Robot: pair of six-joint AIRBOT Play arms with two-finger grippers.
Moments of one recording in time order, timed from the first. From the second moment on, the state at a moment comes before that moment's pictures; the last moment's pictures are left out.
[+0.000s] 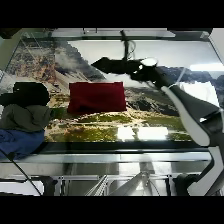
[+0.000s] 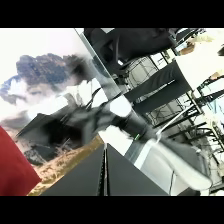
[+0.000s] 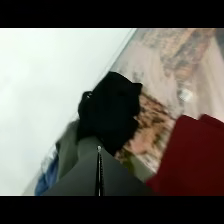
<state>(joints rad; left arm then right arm) 0.30 -1.61 2.05 0.20 -1.60 -1.28 0.35 -1.90 1.74 -0.08 0.91 0.81</state>
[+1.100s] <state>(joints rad) 0.30 -1.61 2.05 0.20 -1.64 -1.28 0.25 -2.06 1.66 -0.63 1.08 1.27</state>
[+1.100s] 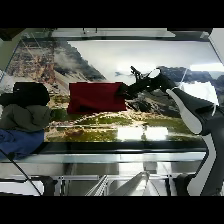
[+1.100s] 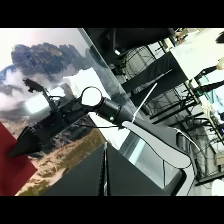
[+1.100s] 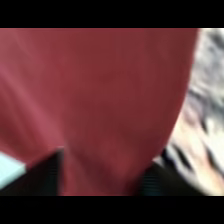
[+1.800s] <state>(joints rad) 0.30 -1.61 2.05 0.21 -1.65 -1.27 0.14 -1.68 1.89 -0.55 1.02 1.18</state>
